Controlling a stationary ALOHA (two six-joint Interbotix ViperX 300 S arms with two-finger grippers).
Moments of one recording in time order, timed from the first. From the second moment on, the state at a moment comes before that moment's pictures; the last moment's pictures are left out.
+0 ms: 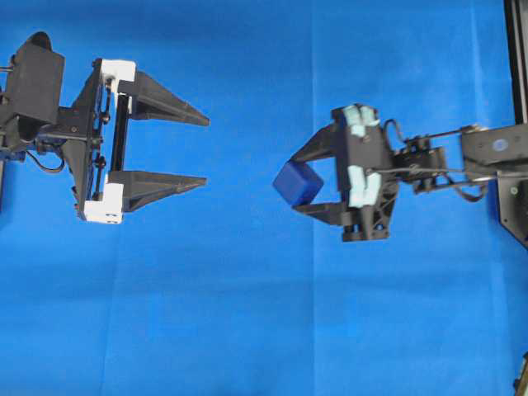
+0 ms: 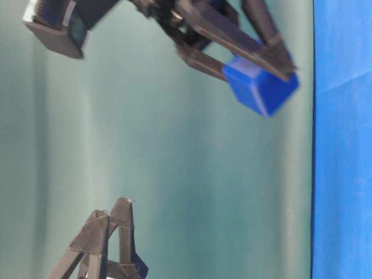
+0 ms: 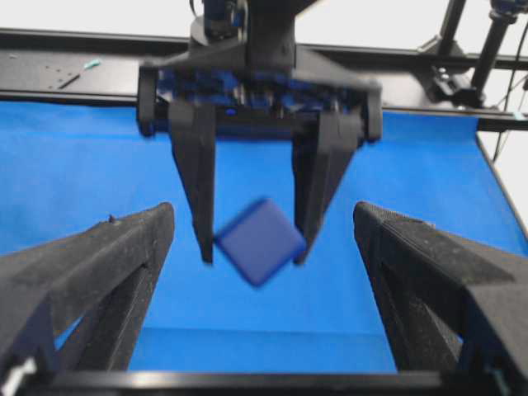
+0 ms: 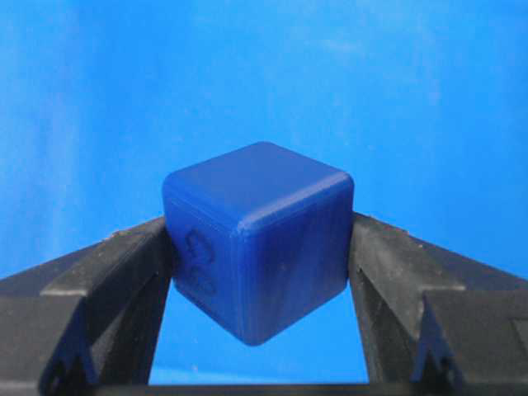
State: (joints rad) left arm -0.03 -0.45 0.83 0.01 -0.31 -0.06; right arm 0.06 -0.20 0.73 -0.25 0.08 0.34
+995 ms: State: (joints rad) left arm -0.03 -0.45 0.83 0.01 -0.31 -0.06; right arm 0.05 0.24 0.64 -0.15 -0.21 0.34
